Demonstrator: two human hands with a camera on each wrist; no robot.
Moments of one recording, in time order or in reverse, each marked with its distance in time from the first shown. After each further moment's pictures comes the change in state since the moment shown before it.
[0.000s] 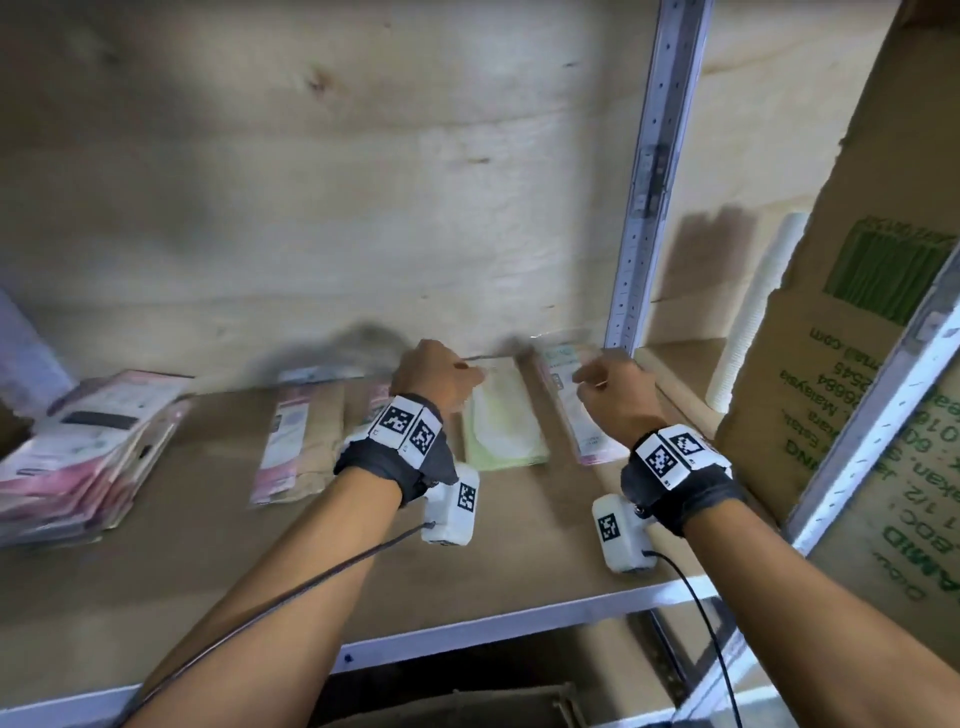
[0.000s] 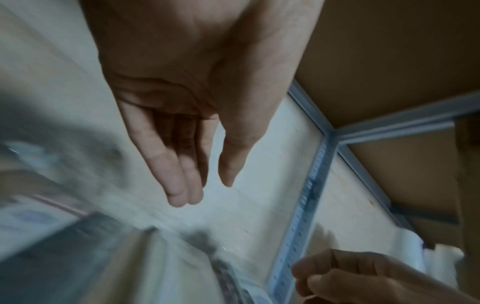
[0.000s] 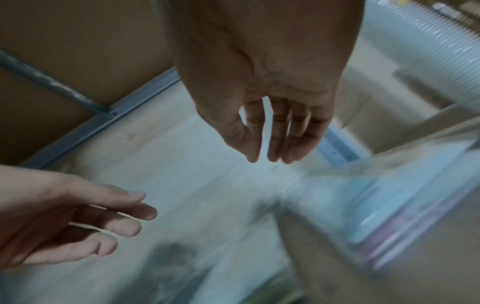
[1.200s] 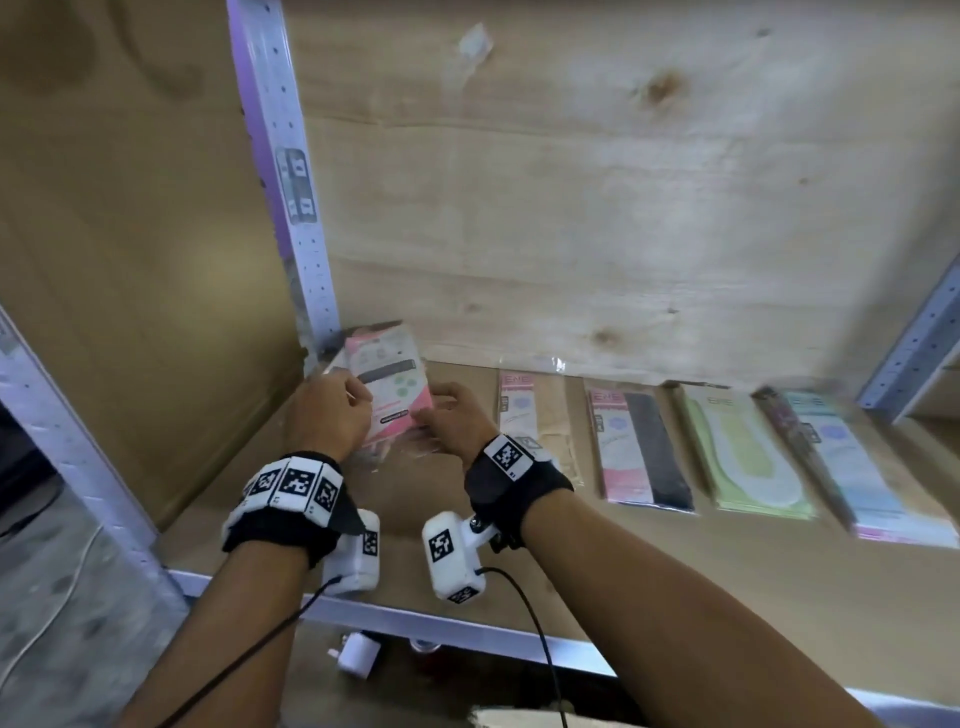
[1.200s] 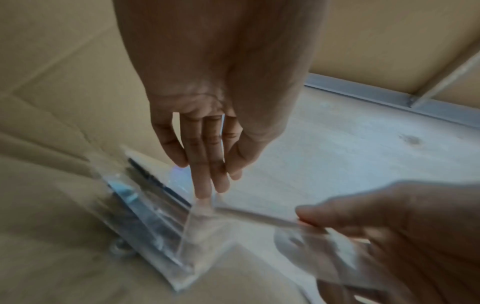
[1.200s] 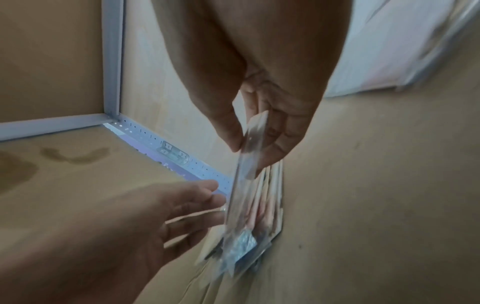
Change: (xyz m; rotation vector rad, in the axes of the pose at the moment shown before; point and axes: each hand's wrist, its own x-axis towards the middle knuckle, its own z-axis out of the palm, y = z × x) left_hand -0.059 -0.264 -0.260 0.241 0.511 -0.161; right_hand -0.127 -0.291 0.303 0.677 -0.750 0.035
